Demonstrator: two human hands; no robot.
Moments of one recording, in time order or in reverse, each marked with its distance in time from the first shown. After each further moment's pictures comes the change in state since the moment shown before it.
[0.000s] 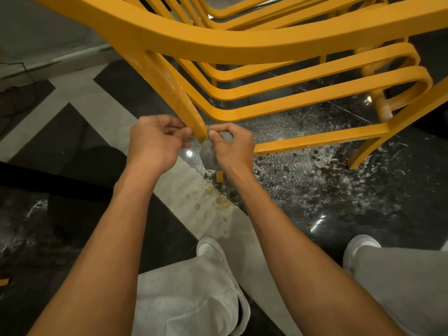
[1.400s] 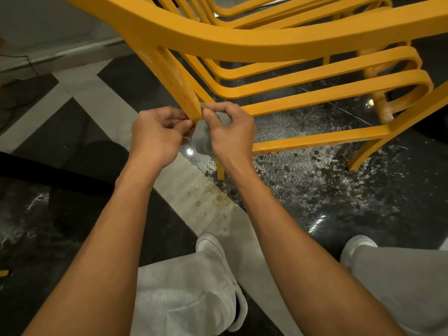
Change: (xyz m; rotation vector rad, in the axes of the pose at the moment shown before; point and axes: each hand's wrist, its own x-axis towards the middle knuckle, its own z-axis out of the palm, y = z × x) left_hand -0.005 0.003 -0.007 -0.081 0.040 0.029; right_hand -0.008 -0.034 0.005 0.073 0.022 -0.144
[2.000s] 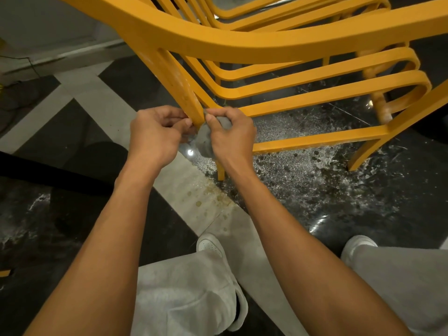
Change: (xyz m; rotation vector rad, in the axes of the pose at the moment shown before) left_hand -0.005 0.003 -0.003 -0.028 0.001 0.041; right_hand -0.003 0.001 -0.003 -0.079 0.012 -0.003
